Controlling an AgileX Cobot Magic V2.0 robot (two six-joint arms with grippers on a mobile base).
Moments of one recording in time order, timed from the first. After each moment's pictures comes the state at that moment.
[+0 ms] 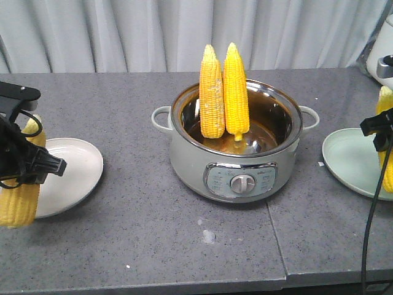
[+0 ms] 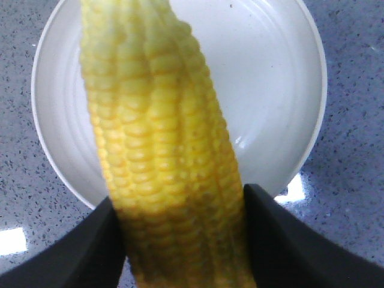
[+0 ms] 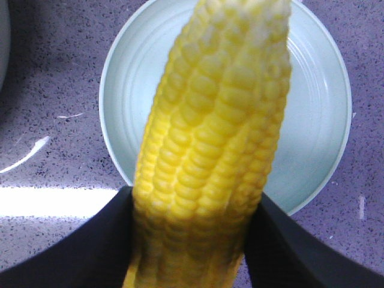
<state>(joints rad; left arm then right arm) -0.23 1.43 -1.16 0.18 1.03 -0.19 -0.12 1.56 -1.40 -0.01 1.08 -0.23</state>
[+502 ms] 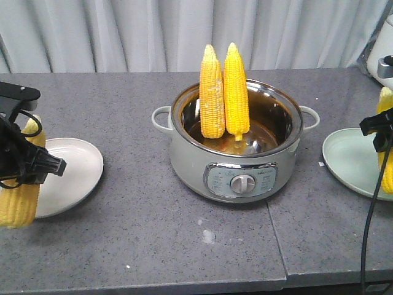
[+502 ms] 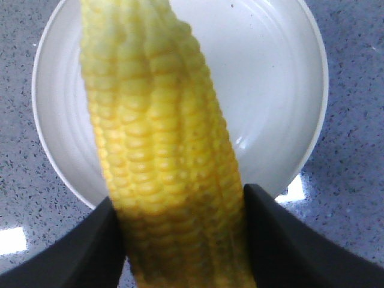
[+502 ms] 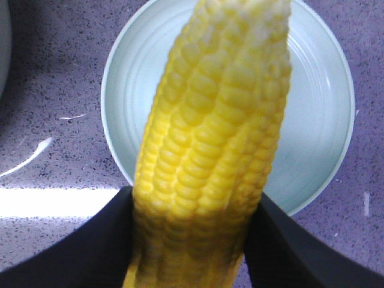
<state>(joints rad) -0.23 1.43 -1.16 0.18 1.03 -0.19 -0.12 1.56 -1.40 -0.01 1.09 -0.20</state>
